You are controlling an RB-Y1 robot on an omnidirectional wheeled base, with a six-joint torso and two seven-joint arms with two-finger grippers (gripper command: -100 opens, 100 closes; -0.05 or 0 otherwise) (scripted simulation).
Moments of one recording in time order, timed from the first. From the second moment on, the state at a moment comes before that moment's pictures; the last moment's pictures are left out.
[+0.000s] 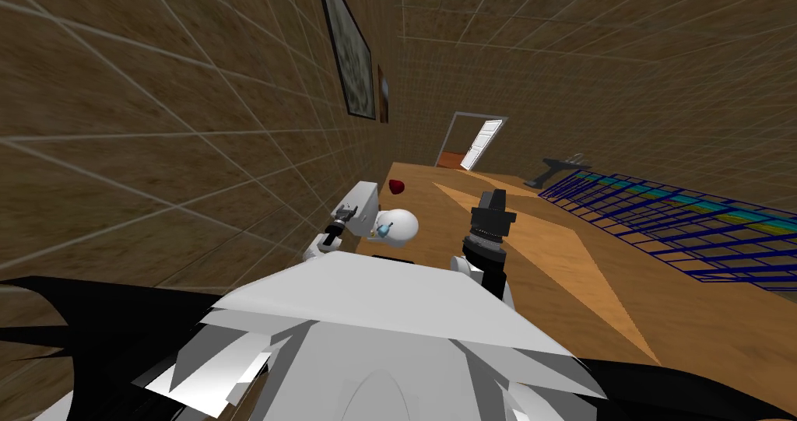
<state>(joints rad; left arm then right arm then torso) 0.12 0.19 0.30 -1.28 -0.53 -0.46 -0.86 0.53 0.00 -0.03 -2.40 0.07 -0.51 0.10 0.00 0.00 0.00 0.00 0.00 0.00</state>
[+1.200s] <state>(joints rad) 0.10 0.22 0.30 -1.28 -0.53 -0.42 -0.84 0.53 0.00 -0.03 -2.40 0.07 -0.51 0.10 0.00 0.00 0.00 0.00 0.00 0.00</state>
